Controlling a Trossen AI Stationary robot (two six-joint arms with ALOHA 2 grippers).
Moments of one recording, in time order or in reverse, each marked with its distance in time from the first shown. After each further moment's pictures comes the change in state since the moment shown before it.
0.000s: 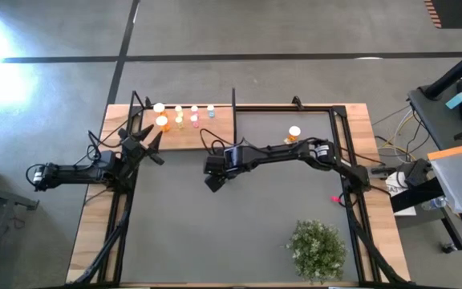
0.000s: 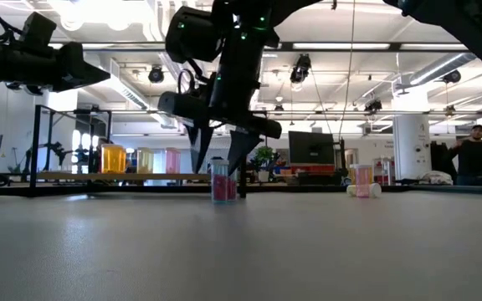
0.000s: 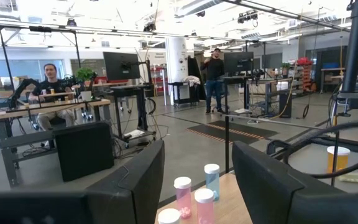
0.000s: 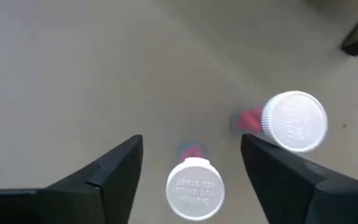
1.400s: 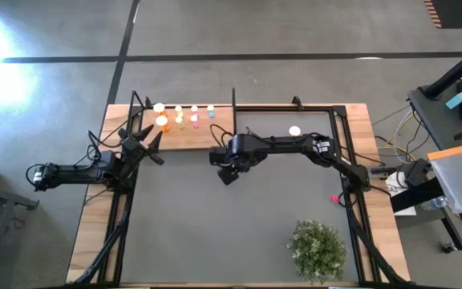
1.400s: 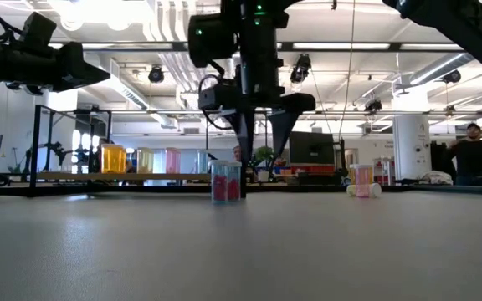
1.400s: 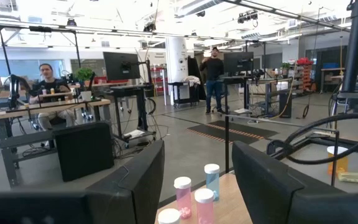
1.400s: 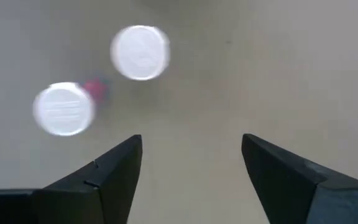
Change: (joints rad) left arm 0.000 0.000 0.000 0.000 0.000 0.000; right arm -0.051 -0.008 0.116 -0.437 -0.087 0.075
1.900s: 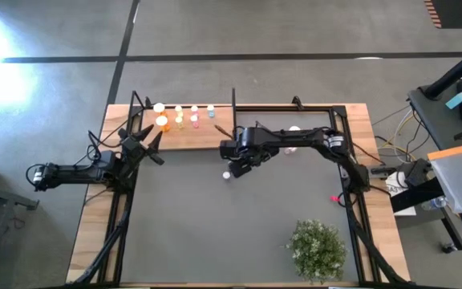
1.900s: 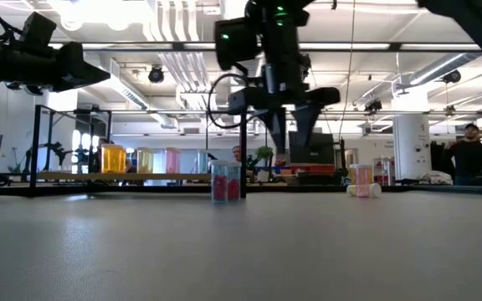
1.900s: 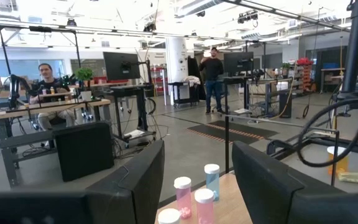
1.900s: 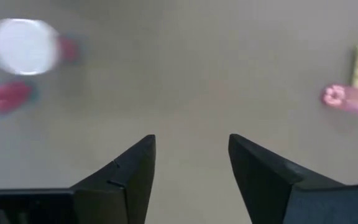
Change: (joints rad) left arm 0.000 0.000 0.000 0.000 0.000 0.000; right arm -0.057 -0.150 -0.213 -0.003 0.035 0.058
